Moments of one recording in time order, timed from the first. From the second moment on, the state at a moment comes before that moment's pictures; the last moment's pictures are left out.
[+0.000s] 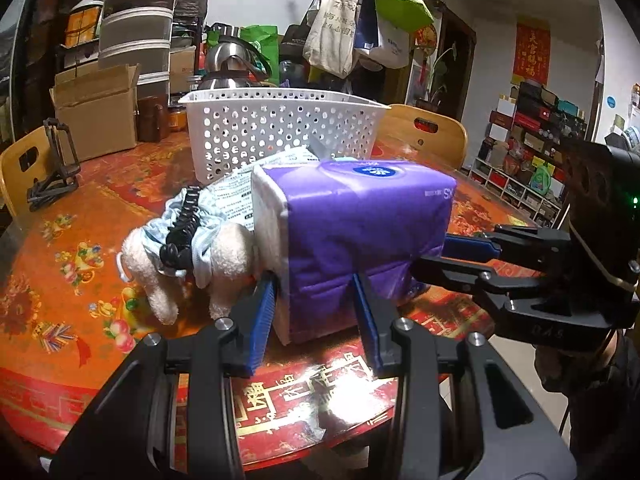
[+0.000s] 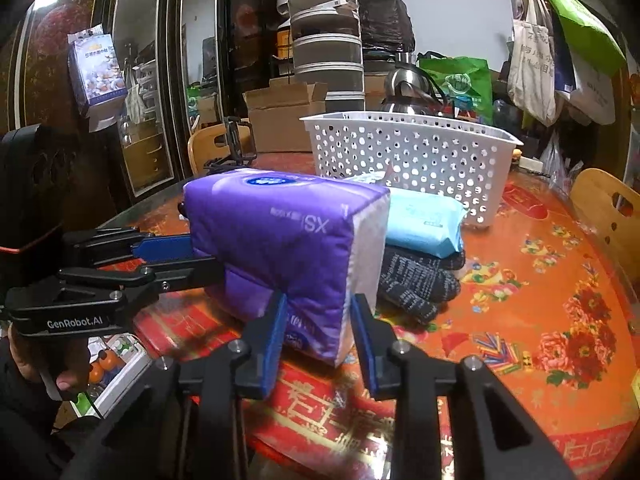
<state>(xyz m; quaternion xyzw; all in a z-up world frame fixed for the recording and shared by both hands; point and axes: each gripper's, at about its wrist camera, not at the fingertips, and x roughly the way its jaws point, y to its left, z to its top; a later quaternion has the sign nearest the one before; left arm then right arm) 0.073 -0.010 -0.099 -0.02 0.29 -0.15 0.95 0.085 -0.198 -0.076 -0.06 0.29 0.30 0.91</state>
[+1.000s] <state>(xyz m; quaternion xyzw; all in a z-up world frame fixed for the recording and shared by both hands) 0.107 -0.017 -0.009 -0.02 0.23 -0.14 0.96 0.122 -0.192 0.002 -0.07 0.23 0.26 0.93</state>
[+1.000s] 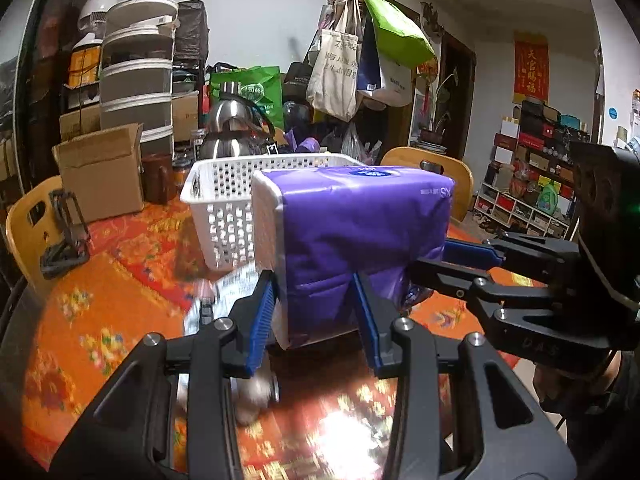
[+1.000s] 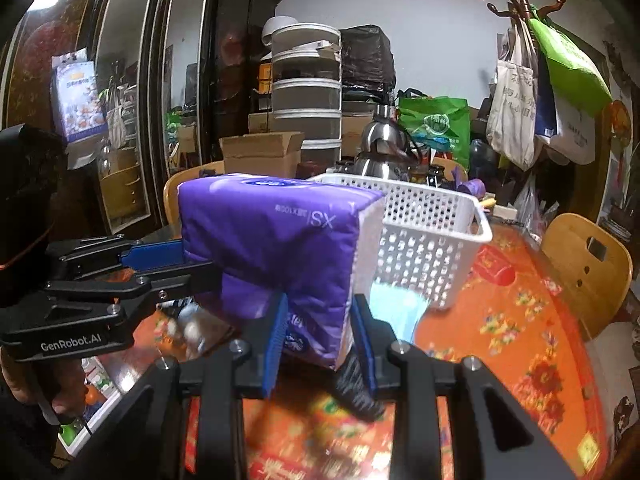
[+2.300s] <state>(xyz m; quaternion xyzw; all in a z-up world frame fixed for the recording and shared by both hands) 0.402 0.004 0.011 -0.06 0.36 -0.12 0.92 0.365 -0.188 0.014 -0.06 0.34 0.19 0.92</state>
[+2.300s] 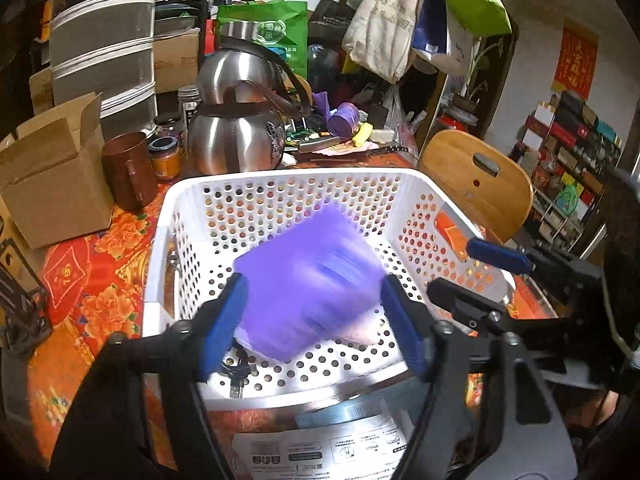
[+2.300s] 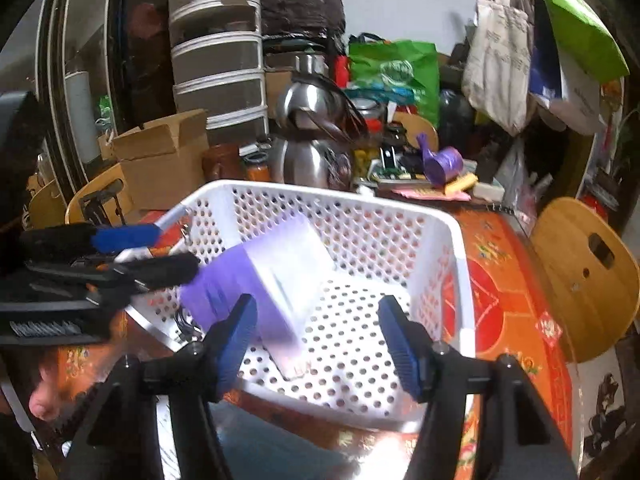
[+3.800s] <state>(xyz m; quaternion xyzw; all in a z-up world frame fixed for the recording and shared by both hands) 0.122 0.112 -0.052 -0.11 0.29 0.00 0.95 0.132 -0.175 -0.041 -0.01 0.27 0.18 0.94</state>
